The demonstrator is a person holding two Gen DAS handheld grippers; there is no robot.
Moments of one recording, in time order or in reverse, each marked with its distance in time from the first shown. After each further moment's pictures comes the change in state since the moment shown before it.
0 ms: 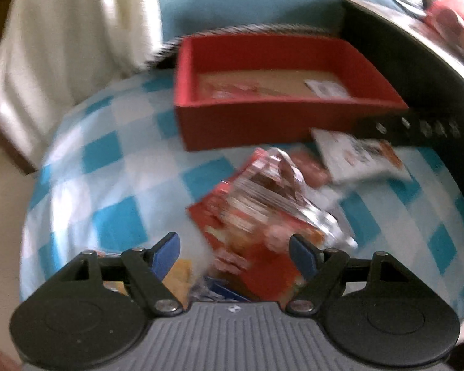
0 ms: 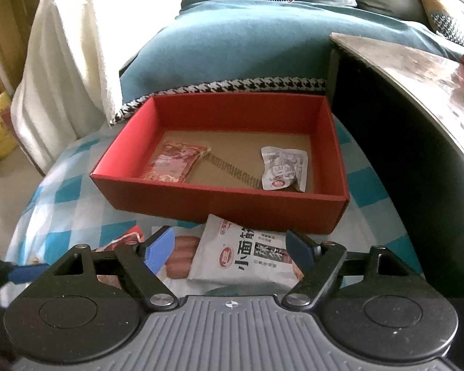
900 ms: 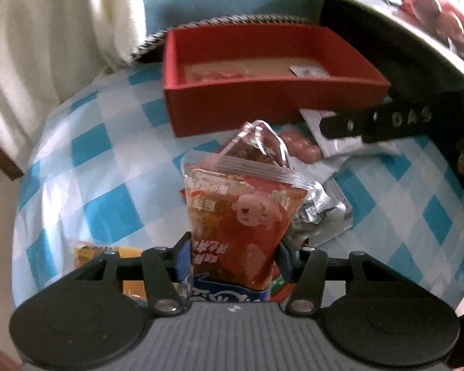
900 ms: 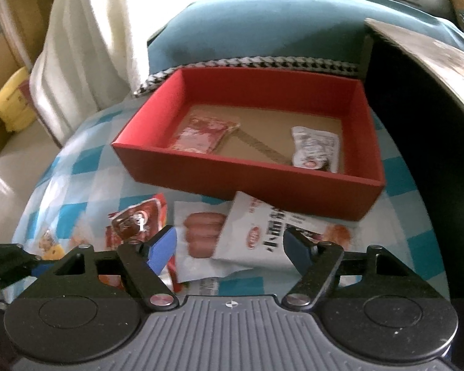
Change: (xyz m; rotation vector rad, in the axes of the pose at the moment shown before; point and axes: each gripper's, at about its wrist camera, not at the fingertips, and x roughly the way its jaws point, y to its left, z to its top) left arm -0.005 0.016 -0.016 0.023 -0.012 -0.046; right arm 0.014 0.019 -0.008 -0.066 0.077 0.078
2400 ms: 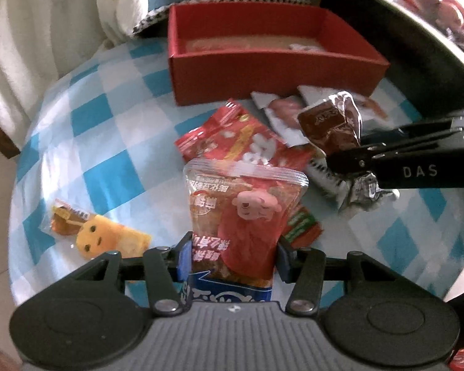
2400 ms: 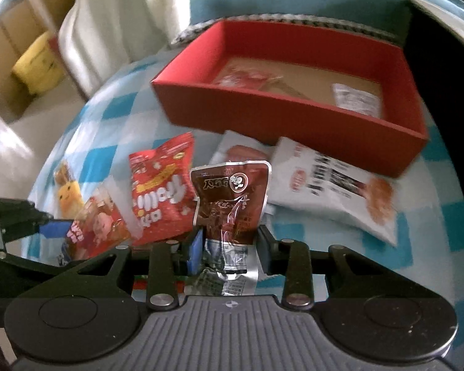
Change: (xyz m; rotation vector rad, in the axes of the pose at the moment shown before) left arm -0.001 0.003 -0.015 -0.001 0.079 -0.034; right arm -0.002 0.010 -0.032 -0.035 0.119 0.082
